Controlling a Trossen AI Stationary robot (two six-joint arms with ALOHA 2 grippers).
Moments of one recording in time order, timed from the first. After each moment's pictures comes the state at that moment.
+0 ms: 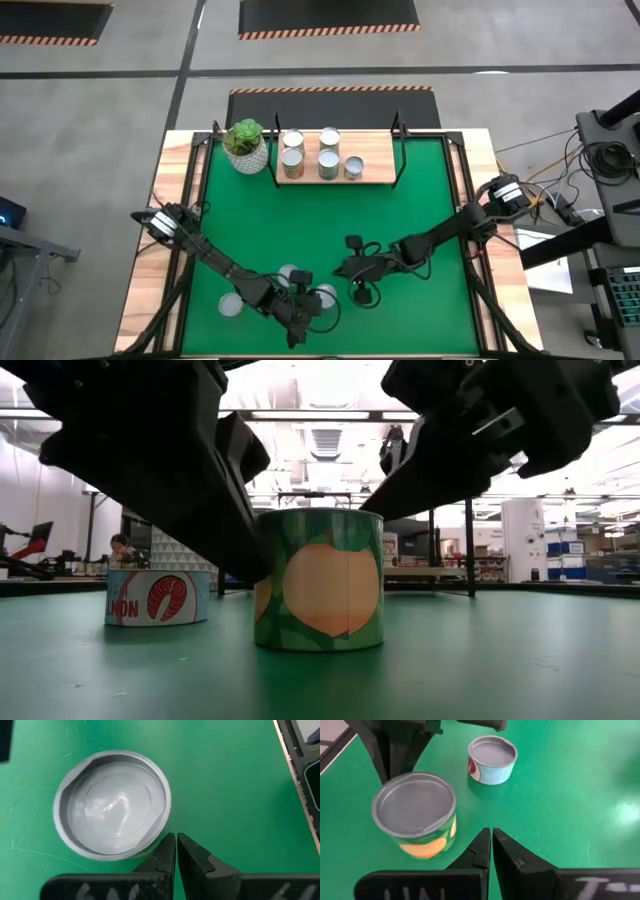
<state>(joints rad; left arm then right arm) -0.61 1.99 1.28 -0.25 -0.30 -0.45 0.40 1.76 0.87 0.30 0.24 0.11</state>
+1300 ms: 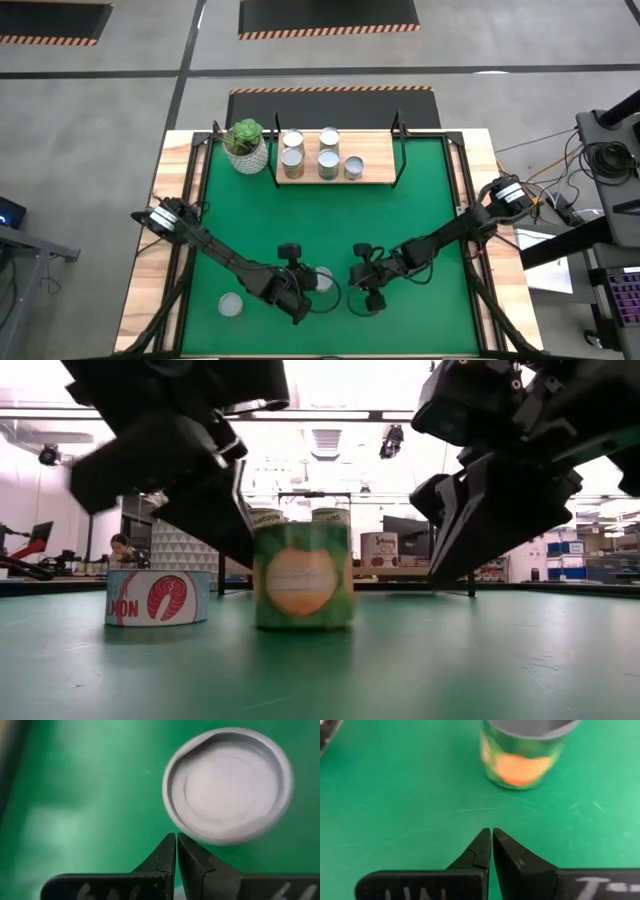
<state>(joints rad) -0.55 1.96 1.28 -0.56 -0.61 -0.51 0.44 1.74 0.88 0.05 0.11 0.23</state>
